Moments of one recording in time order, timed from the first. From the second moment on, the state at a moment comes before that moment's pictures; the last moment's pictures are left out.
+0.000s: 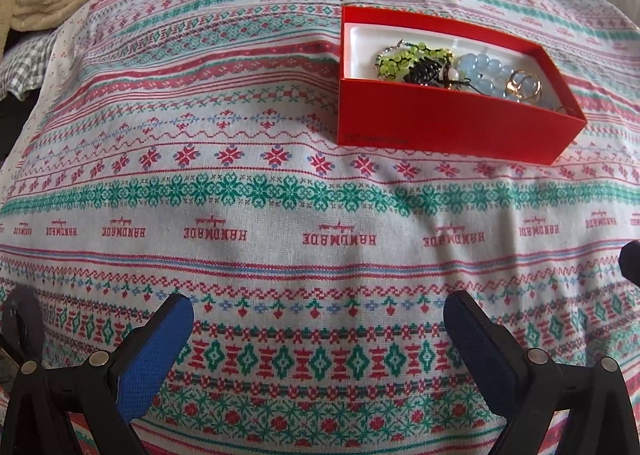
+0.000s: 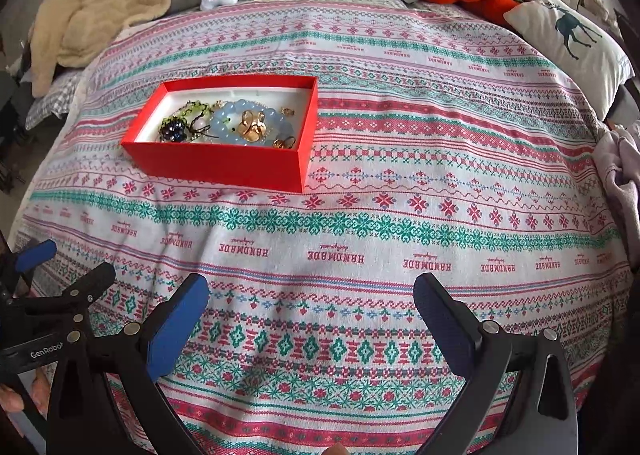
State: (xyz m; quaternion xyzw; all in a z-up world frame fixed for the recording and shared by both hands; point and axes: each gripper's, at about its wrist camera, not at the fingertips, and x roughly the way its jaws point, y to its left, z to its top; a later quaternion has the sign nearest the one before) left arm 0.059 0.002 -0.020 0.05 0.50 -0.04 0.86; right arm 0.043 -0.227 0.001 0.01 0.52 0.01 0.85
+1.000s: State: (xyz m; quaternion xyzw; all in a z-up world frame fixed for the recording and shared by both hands) left arm 0.062 -0.004 -0.017 0.05 0.49 -0.04 0.87; right arm 0.052 -0.217 -0.011 -0.01 0.53 -0.01 0.85
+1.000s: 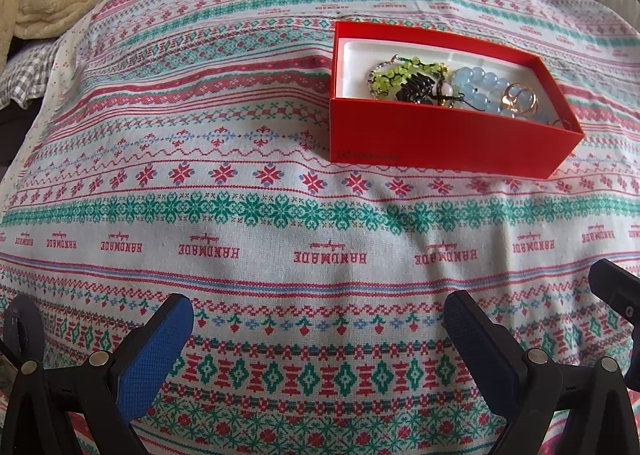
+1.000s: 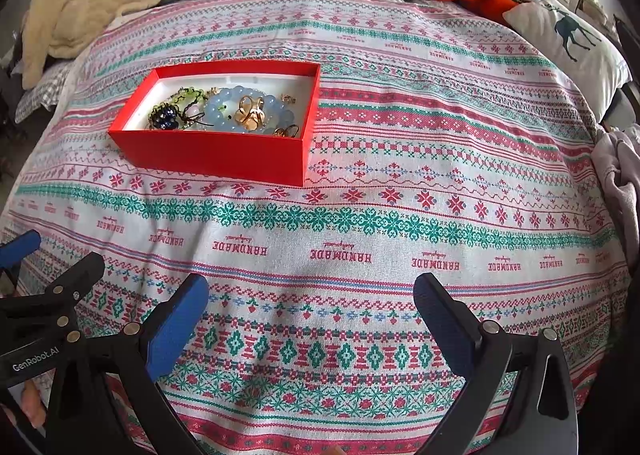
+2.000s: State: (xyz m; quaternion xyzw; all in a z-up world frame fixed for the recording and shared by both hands) left arm 0.061 -0.006 -0.017 0.05 0.49 -0.04 0.87; right arm 0.050 -0.219 -0.011 0.00 0.53 -0.01 0.85
